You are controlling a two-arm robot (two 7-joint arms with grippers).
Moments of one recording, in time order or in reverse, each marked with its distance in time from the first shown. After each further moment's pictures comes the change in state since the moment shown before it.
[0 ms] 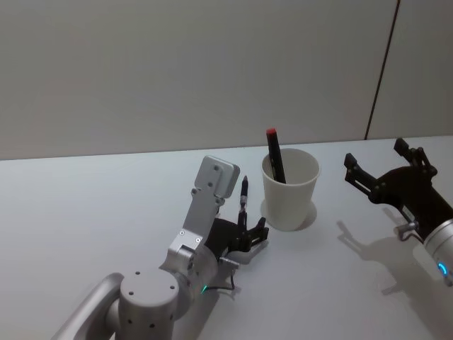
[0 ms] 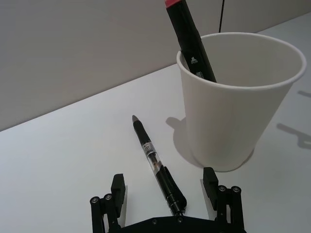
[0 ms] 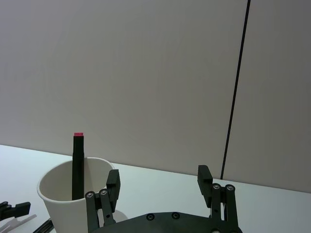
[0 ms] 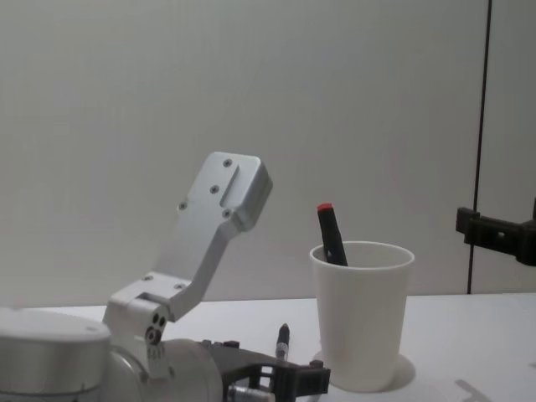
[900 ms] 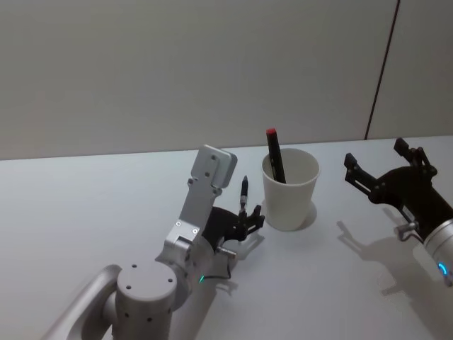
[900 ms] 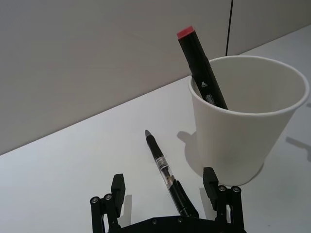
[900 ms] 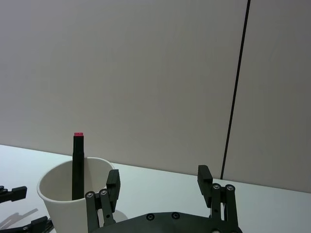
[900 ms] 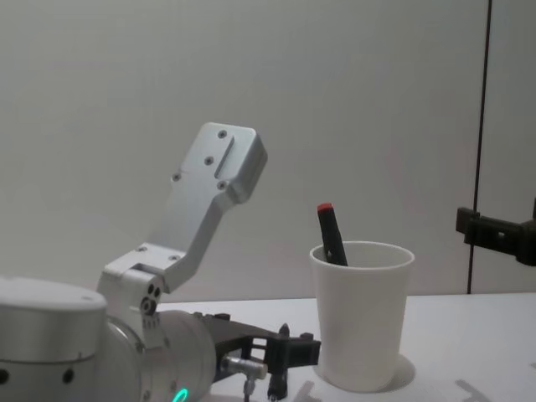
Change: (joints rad) left arm -0.013 0.015 0.004 -0.033 0.008 0.001 0.035; right arm 0.000 0.000 0.000 0.000 0.000 0.000 0.000
